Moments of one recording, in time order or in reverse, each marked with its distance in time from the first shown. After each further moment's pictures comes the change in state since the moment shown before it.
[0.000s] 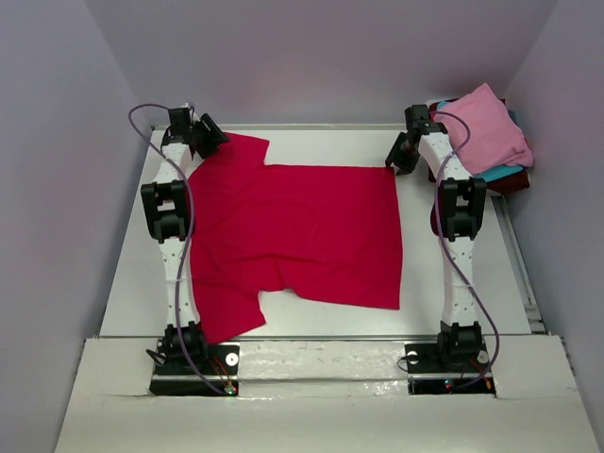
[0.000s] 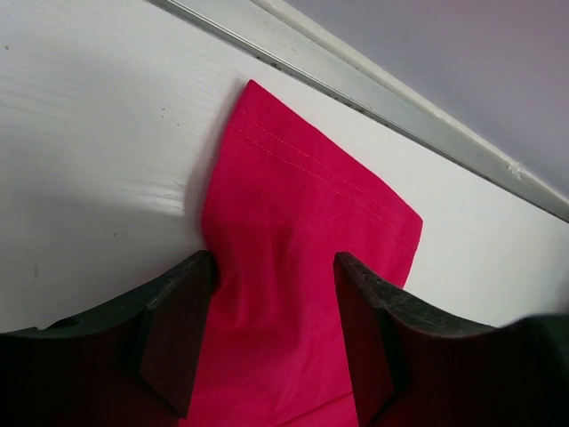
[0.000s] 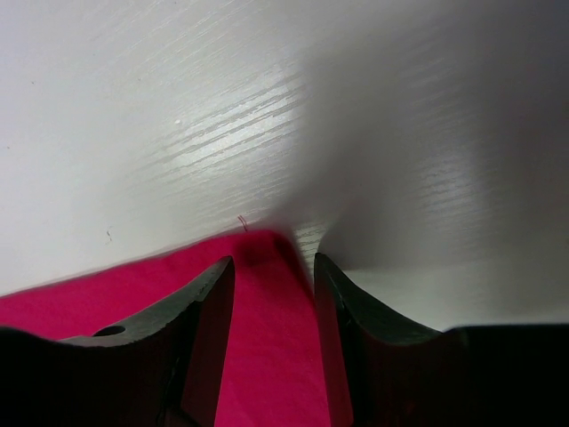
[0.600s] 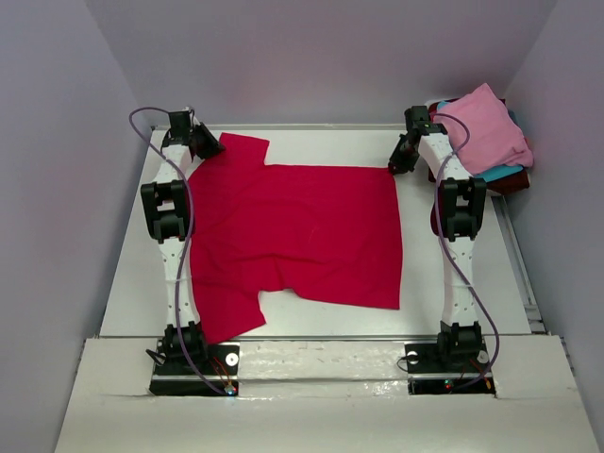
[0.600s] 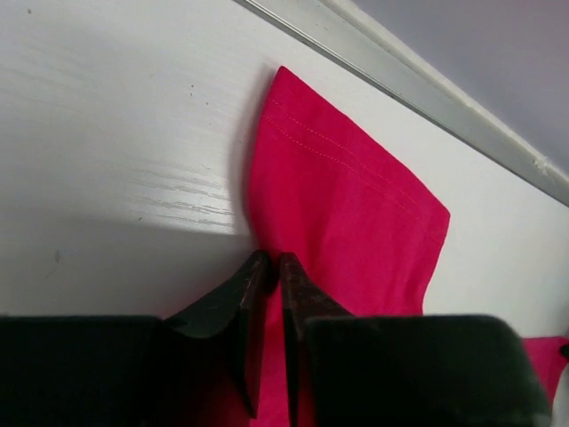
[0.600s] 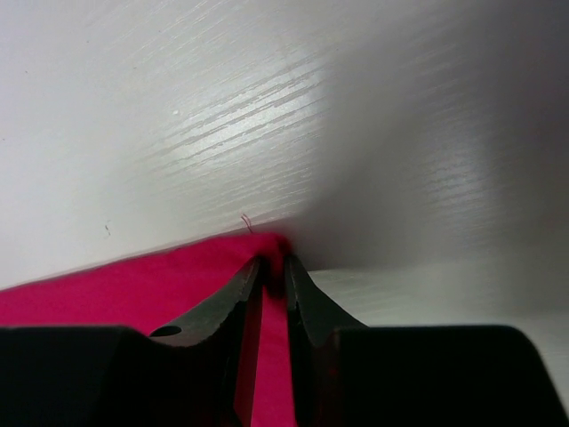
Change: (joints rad) left arm -0.001 0.000 -0.022 -0.014 -0.009 0.015; right arm 0.000 0.000 -0.011 0.000 -0.023 0.006
